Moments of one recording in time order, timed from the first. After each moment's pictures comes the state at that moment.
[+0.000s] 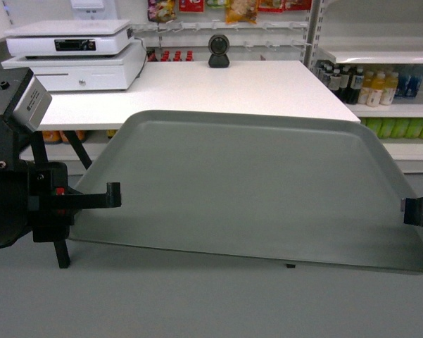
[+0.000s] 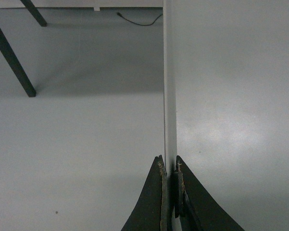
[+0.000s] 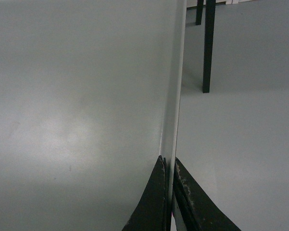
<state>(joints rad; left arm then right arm) -0.29 1.49 0.59 0.29 -0.19 -0.21 0.15 1.50 0.53 0.40 -0.03 0.22</state>
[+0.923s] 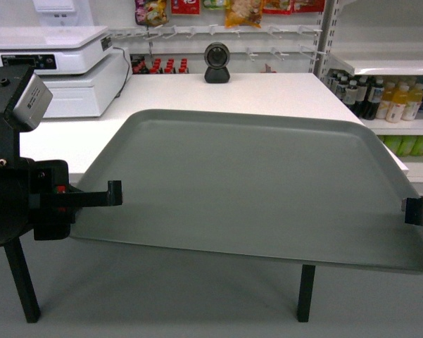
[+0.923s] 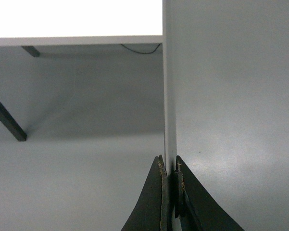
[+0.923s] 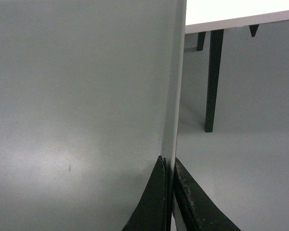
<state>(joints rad) -0.29 1.49 0.59 0.29 -0.19 -0.21 0.15 1.50 0.53 0.39 -0.03 0.22</state>
